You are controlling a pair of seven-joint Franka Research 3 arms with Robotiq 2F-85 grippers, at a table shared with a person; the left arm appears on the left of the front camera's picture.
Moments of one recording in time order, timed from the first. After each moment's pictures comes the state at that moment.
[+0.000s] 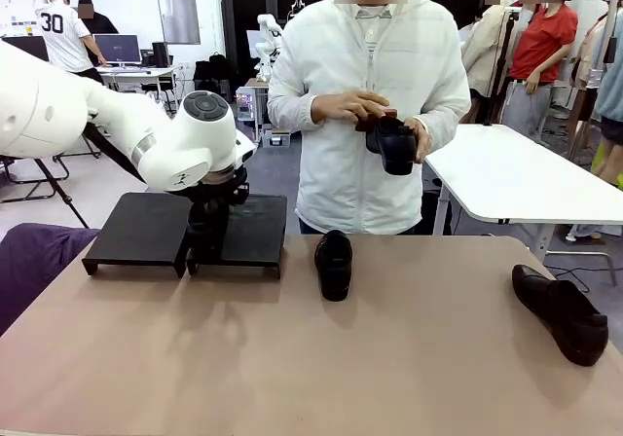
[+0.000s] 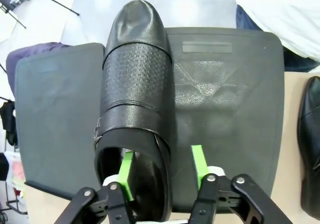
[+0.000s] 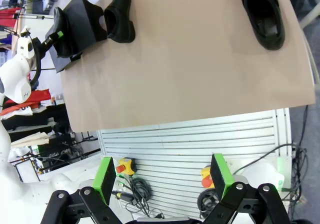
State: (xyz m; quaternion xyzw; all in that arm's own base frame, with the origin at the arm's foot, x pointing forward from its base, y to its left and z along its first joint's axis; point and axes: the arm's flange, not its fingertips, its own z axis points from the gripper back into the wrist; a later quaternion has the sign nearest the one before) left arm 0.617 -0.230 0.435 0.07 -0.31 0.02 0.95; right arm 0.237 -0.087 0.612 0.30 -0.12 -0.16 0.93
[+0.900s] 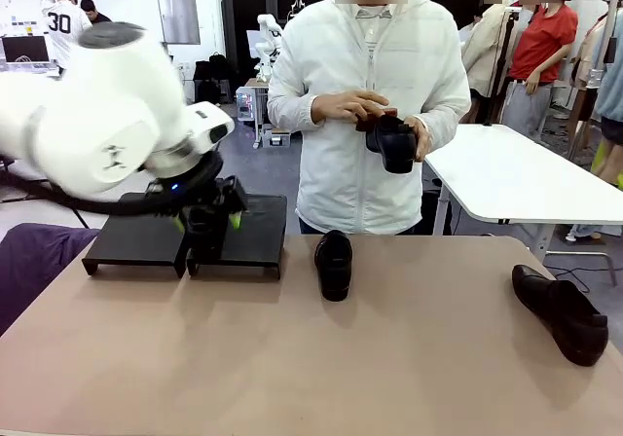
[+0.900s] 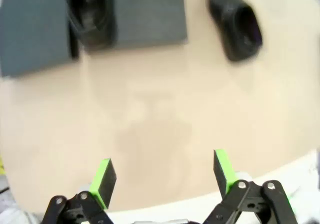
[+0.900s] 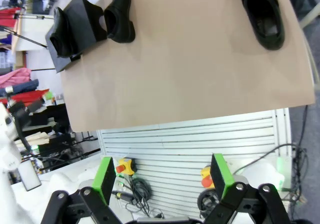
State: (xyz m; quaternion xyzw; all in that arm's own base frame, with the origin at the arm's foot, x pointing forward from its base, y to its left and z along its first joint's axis) left arm 0.369 -0.225 0.527 -0.08 -0.21 -0.05 0.97; right arm 0.237 -0.087 0.611 0.30 -0.12 -0.16 0.93
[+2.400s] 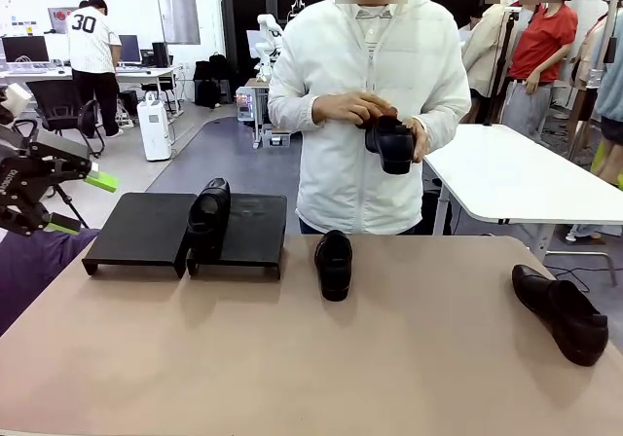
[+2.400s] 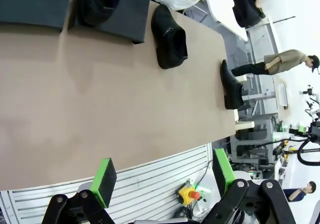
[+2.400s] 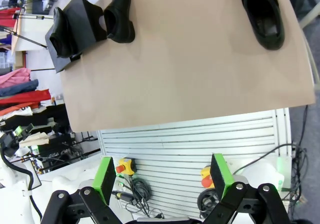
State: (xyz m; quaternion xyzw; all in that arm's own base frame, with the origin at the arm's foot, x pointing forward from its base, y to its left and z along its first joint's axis) left arm 0.287 -0.025 0.572 -0.37 -0.23 0.06 0.90; right arm 0.237 -0.087 0.611 0.30 -0.12 -0.16 0.93
